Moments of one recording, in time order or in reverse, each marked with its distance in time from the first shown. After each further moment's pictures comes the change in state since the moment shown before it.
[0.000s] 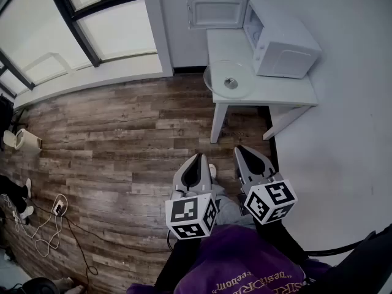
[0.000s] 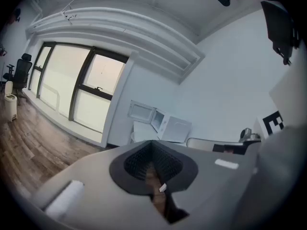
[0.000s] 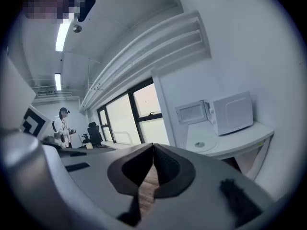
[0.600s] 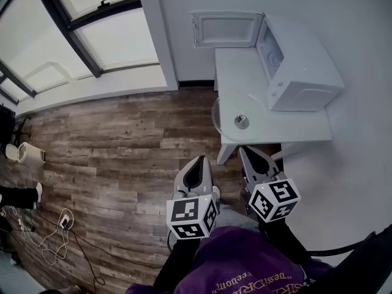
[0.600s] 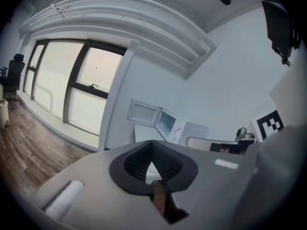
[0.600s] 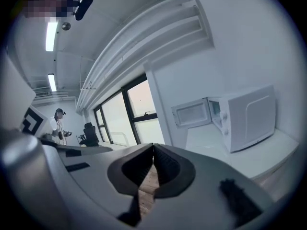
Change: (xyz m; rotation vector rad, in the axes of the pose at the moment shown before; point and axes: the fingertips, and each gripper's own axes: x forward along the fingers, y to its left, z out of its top) left arm 0.167 0.048 0.072 0.013 0.058 -0.008; right arm 0.161 -0.092 0.060 0.017 0.040 -0.002
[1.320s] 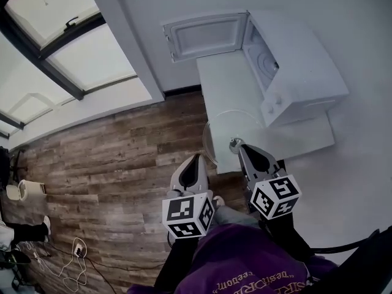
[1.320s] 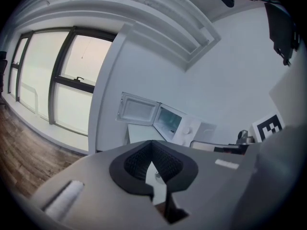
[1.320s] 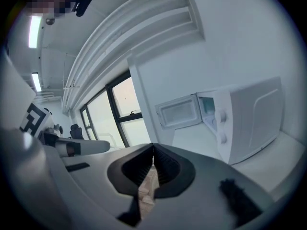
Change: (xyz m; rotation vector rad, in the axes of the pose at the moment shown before) left arm 0.146 0.025 0.035 0.041 0.087 -0.083; right arm 0.097 -0.098 0.019 0.052 0.027 -0.116
